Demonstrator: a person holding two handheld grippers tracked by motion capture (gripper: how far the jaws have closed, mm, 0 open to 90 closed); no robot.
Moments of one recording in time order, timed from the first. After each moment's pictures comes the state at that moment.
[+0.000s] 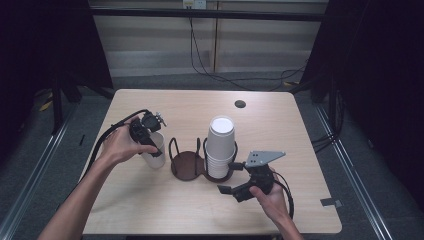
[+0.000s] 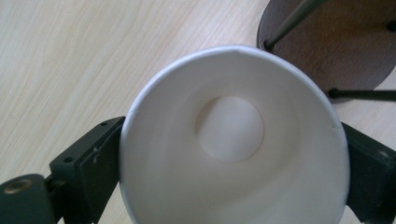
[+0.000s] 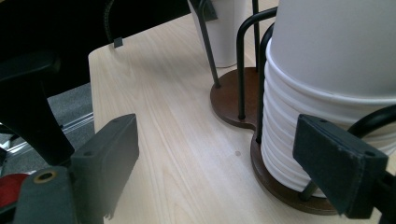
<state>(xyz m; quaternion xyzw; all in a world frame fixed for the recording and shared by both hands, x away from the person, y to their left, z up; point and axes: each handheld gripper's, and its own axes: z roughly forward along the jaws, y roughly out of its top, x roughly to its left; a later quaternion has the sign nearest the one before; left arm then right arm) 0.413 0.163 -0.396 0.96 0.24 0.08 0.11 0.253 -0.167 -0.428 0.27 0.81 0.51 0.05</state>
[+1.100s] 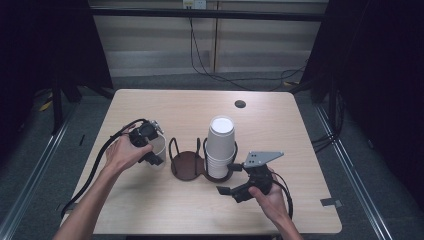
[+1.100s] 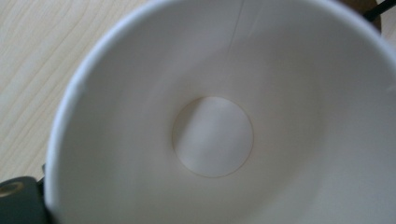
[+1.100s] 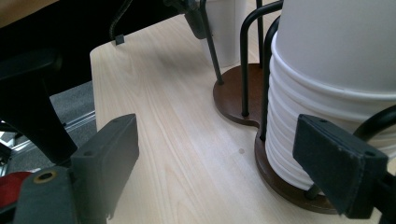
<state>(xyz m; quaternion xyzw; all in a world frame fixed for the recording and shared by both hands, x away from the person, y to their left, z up) 0.409 0.183 -0.430 0.96 0.23 0.02 0.17 0.253 -0.164 -0.430 0.28 0.82 0.51 0.04</state>
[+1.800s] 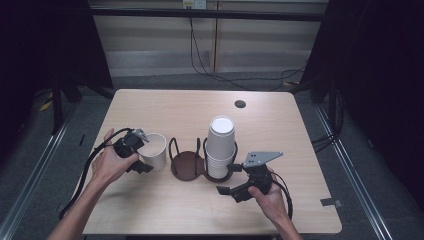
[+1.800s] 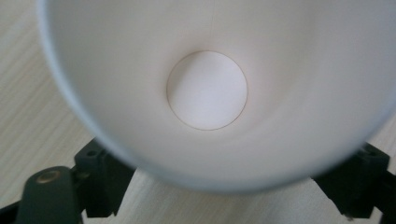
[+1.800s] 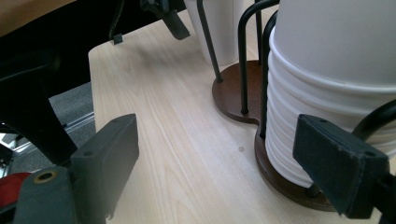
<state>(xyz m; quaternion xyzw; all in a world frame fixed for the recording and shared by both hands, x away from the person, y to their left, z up) 0.380 0.220 -0.434 0.94 0.25 0.03 0.21 0.254 -0.164 -0.432 0.28 0.81 0.50 0.03</state>
